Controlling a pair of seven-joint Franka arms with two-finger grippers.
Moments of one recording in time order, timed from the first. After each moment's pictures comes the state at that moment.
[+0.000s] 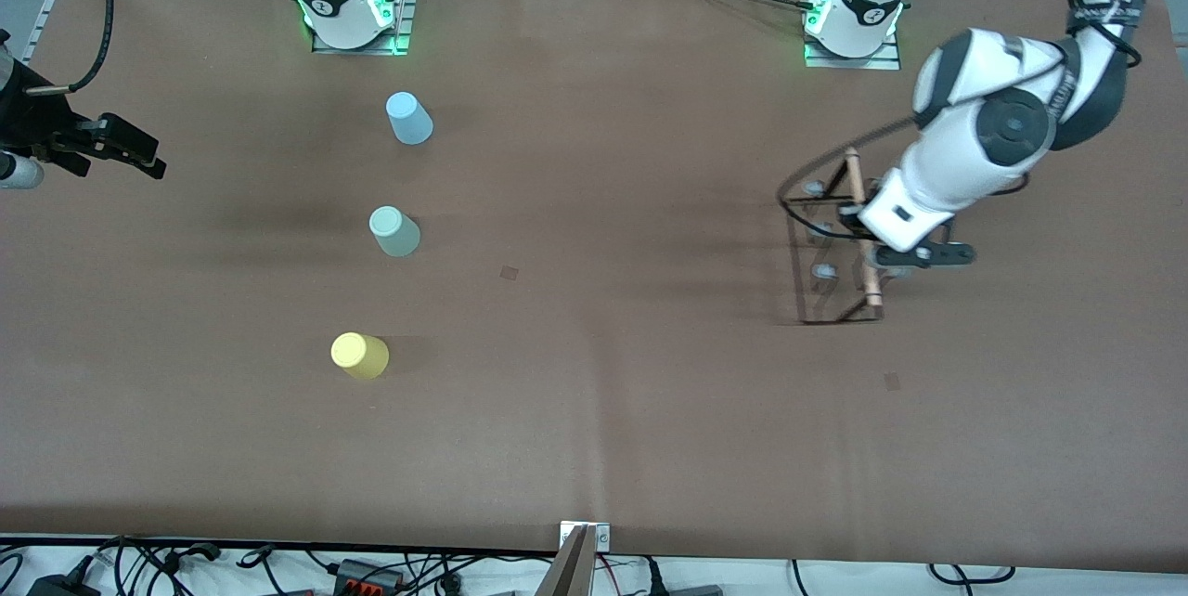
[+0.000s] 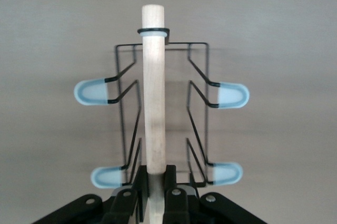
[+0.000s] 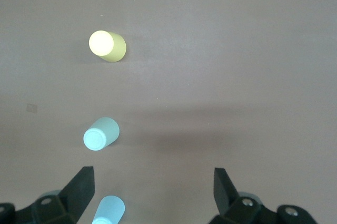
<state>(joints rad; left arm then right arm) 0.09 0.17 -0.40 -1.92 0.04 1.94 -0.35 0.00 -0.04 -0.05 -1.74 0.02 1.73 -0.01</state>
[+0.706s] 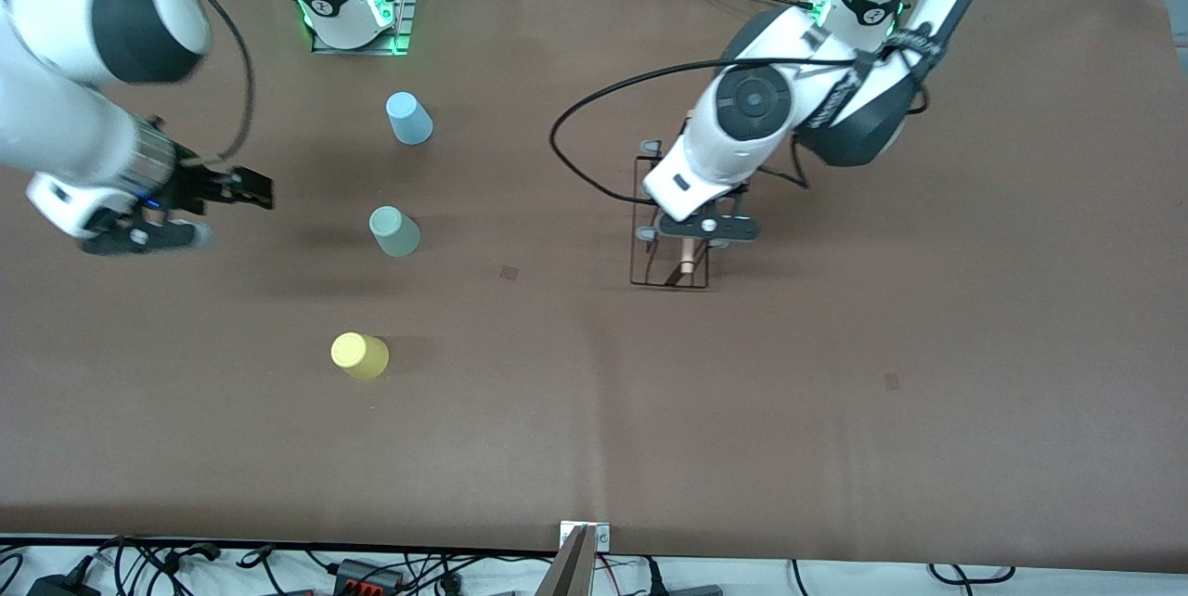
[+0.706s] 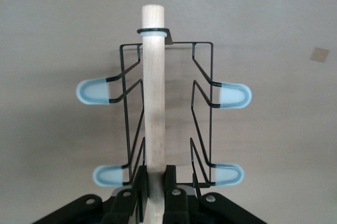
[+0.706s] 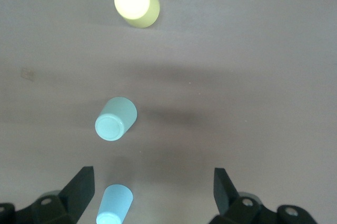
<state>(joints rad) -0.20 0.45 -0.50 -1.57 0.04 1.82 -0.64 0.14 0.16 -0.04 -1.76 0.02 1.76 -0.01</state>
